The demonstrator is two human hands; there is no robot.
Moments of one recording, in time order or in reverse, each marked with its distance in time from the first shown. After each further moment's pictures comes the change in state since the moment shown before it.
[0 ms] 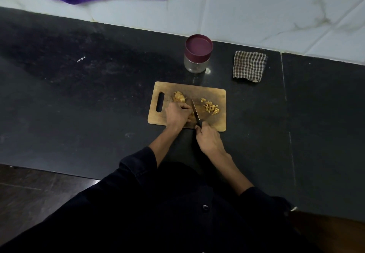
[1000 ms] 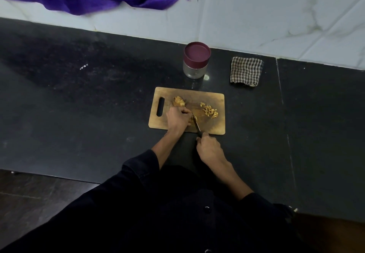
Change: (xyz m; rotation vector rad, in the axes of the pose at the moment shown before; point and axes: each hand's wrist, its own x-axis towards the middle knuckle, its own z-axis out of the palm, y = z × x) left_hand -0.003 0.000 0.002 0.009 0.001 0.006; right_hand -0.015 0.004 0.006 -0.086 -0.066 0.103
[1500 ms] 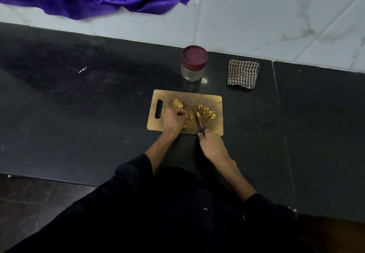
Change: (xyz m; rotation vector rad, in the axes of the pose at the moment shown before) left_hand 0.004 -0.005 -0.008 0.003 -0.024 0.026; right_hand 0.005 0.003 -0.018 0.115 0.061 -0.027
